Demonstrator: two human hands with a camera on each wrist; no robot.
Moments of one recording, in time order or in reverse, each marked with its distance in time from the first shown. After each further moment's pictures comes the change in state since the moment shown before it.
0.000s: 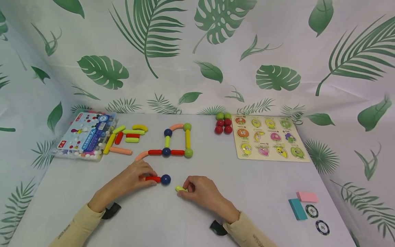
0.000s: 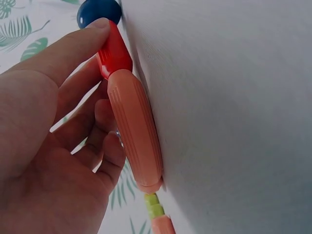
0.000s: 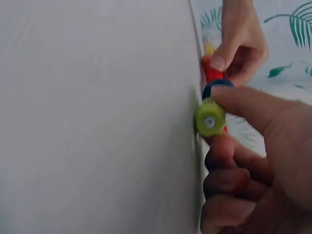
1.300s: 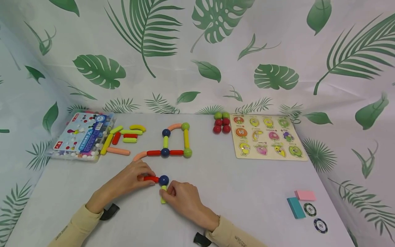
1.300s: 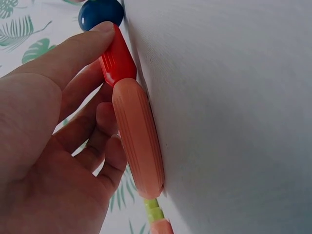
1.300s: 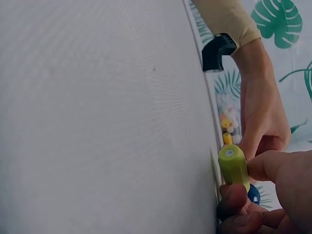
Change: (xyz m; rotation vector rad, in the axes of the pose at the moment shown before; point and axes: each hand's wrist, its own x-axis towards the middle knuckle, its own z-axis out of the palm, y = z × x) left_hand 0.002 0.000 0.000 0.010 -0.002 0.005; right_hand 0.010 -0.043 0.042 0.020 0.110 0.087
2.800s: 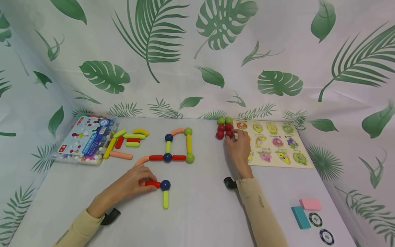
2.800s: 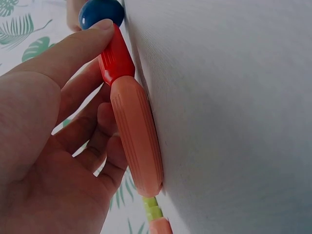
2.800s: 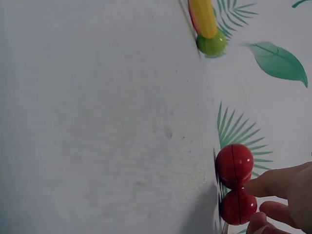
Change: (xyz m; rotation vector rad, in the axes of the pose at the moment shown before) left_hand -0.001 -0.003 0.000 -0.037 -0.003 -0.009; right_hand 0.101 0.151 -0.146 -0.033 0.677 0.252
